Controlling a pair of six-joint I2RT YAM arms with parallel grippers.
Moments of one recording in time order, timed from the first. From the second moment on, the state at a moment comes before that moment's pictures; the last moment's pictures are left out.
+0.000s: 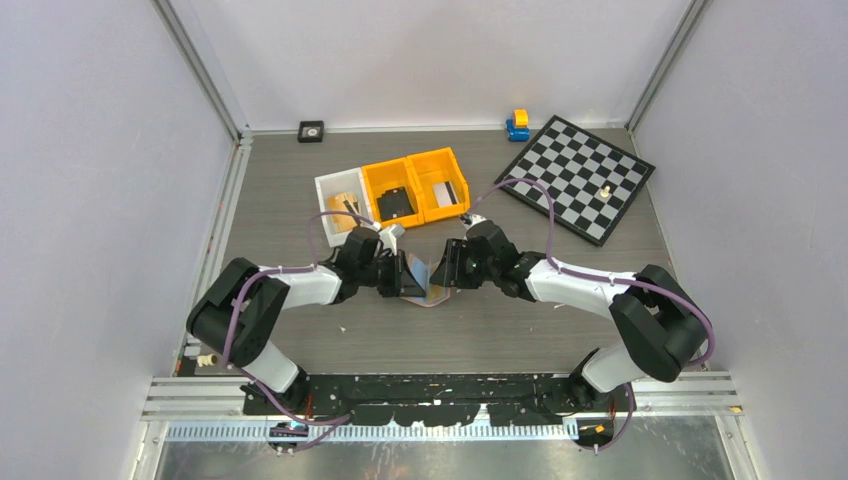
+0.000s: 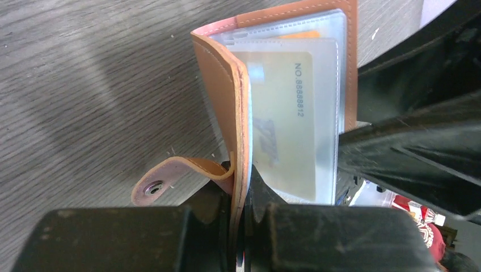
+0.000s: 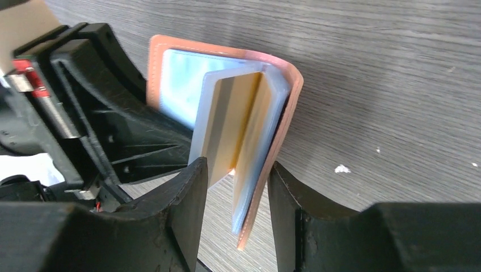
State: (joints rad) left arm -0.55 1.56 0.59 0.24 0.55 -0.65; right arm 0.74 1.48 0.74 0.02 -0.15 0.75
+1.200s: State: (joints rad) left arm -0.57 1.46 0.60 0.18 0.50 -0.63; right arm 0.84 1.56 0.89 -0.23 0.11 0.68
